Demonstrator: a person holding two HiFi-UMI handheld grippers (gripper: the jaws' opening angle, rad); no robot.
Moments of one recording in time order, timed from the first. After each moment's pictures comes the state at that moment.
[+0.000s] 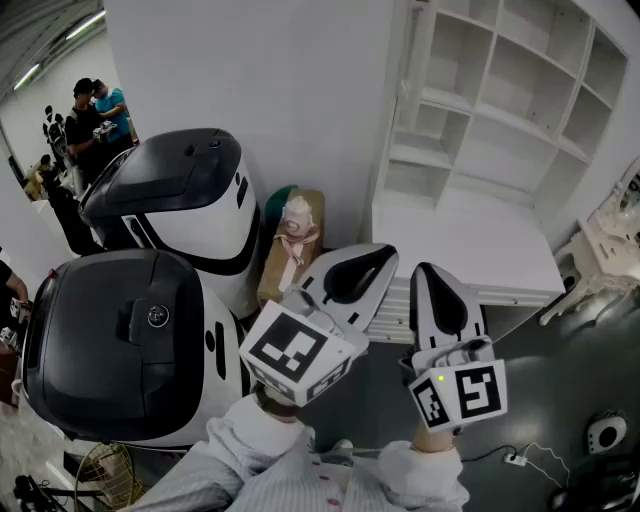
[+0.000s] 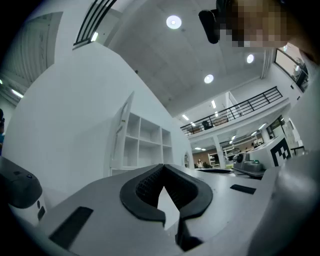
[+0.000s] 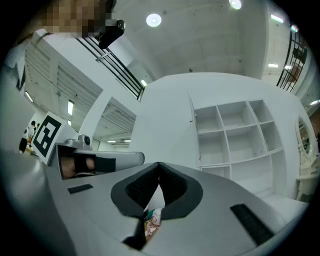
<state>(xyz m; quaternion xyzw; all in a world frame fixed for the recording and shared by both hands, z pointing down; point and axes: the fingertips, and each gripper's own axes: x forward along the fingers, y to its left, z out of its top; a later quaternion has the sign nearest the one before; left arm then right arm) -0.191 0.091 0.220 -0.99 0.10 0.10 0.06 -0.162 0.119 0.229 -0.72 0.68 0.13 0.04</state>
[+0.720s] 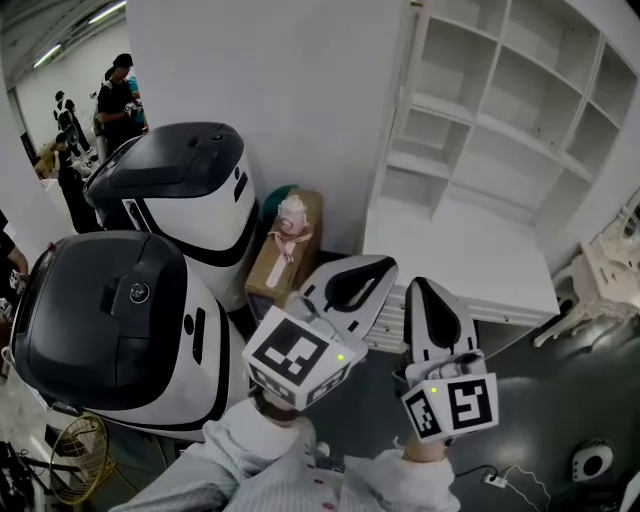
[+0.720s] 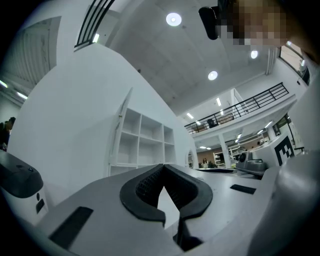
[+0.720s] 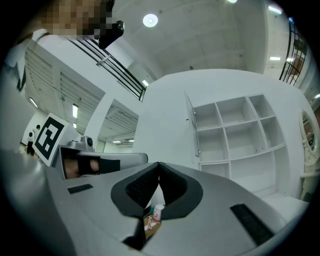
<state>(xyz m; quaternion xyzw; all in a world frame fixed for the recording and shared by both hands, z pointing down) -0.146 0.125 0.236 -0.99 0.12 0.09 0.05 -0.122 0.154 0.244 -0.70 0.70 0.12 0.05</state>
